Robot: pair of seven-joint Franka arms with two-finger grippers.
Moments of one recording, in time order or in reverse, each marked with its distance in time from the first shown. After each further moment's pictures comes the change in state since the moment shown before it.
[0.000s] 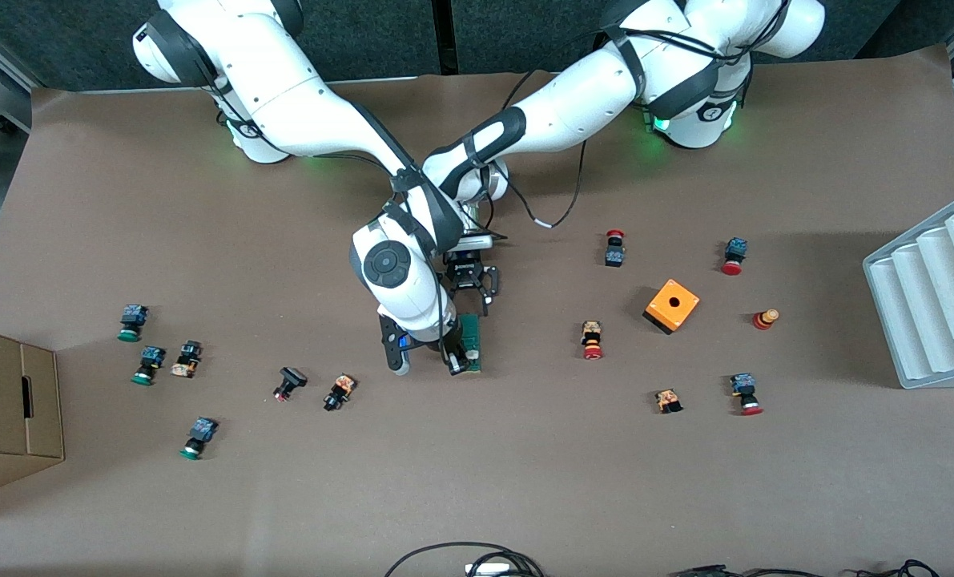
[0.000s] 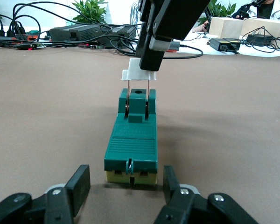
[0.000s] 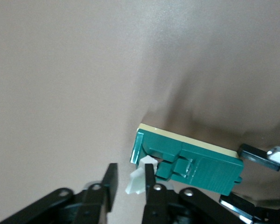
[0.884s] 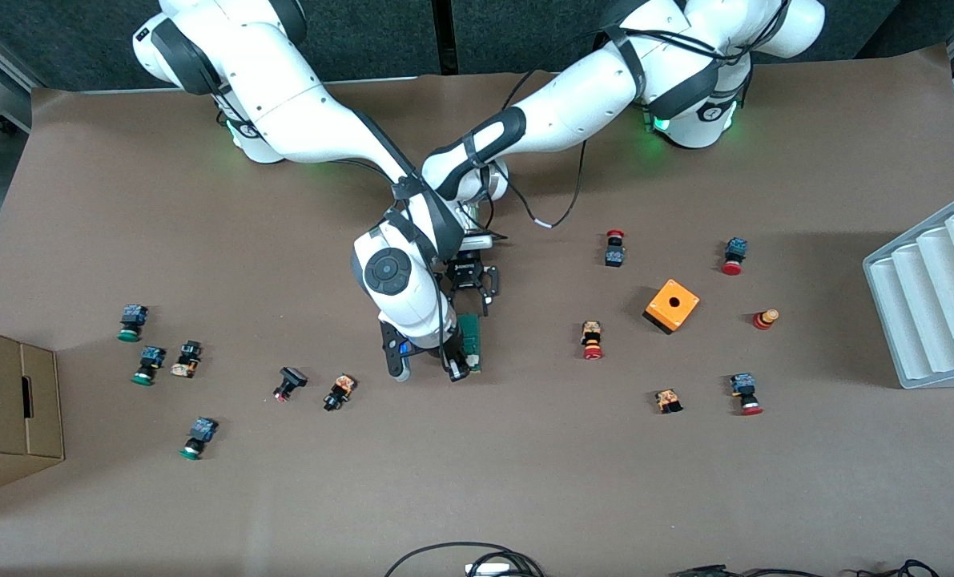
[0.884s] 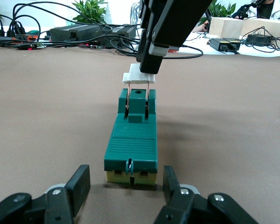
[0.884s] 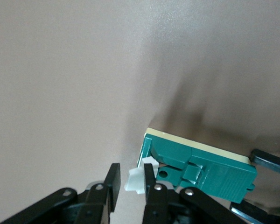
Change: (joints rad) left arm 0.000 0.000 0.000 0.000 0.000 0.000 0.000; right arm -0.007 0.033 0.000 0.034 0.000 0.001 0.000
